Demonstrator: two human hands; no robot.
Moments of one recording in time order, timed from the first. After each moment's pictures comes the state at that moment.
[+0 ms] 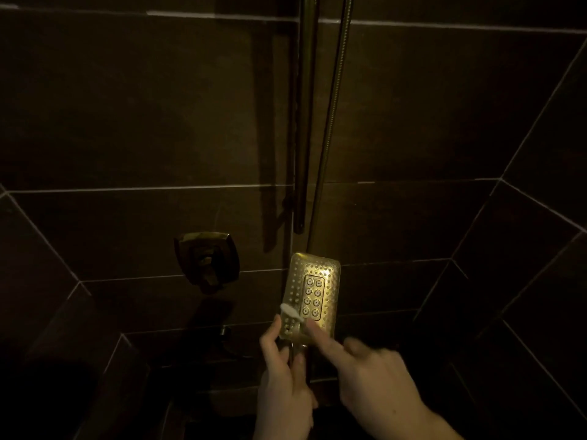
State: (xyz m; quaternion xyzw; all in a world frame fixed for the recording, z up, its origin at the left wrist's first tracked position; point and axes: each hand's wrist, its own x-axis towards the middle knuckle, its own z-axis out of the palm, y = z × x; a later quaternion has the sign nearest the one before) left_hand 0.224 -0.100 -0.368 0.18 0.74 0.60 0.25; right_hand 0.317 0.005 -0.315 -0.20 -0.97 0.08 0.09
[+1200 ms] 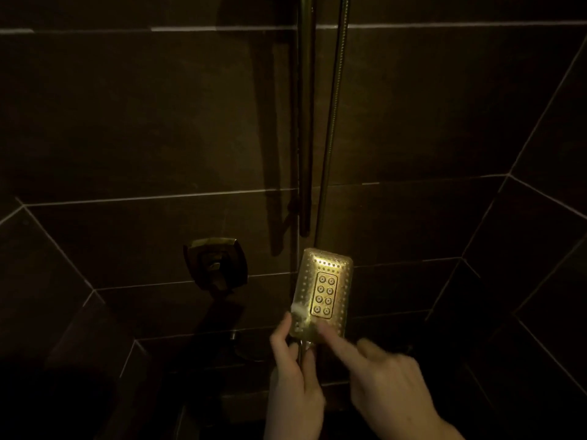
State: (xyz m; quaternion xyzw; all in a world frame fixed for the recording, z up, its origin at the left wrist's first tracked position) left_hand 0.225 -0.097 -0.355 0.19 0.73 0.61 0.24; right_hand 0.325 -0.001 -0.314 -0.17 -0.97 0.09 0.16
